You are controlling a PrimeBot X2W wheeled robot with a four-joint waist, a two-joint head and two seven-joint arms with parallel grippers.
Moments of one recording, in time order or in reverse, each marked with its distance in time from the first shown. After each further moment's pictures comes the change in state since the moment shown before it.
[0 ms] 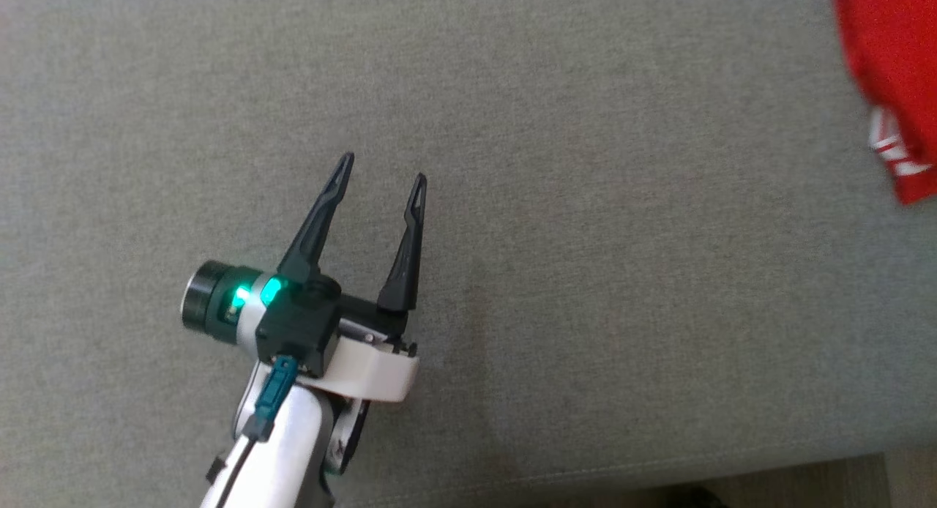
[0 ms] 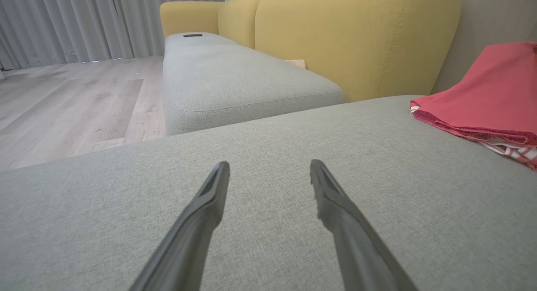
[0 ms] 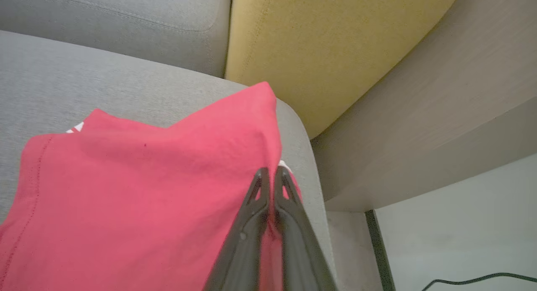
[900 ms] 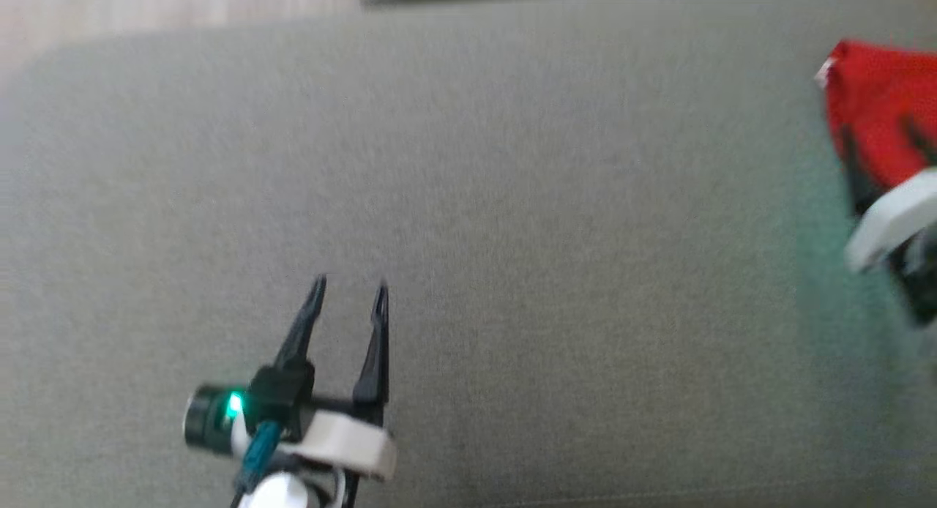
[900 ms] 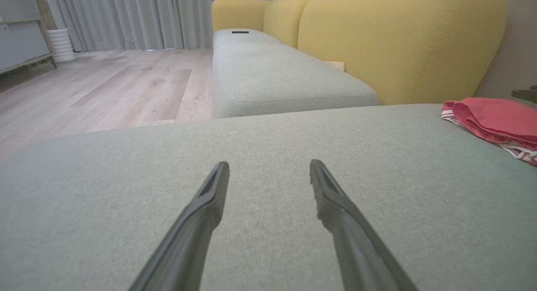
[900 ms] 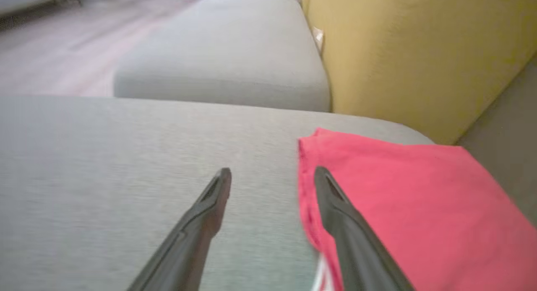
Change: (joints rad) left arm 0.190 0.014 0.027 0.099 -0.121 0.051 0.000; right arm 0.314 0.515 -0.280 0.166 -0.253 0.000 -0.232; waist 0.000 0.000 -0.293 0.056
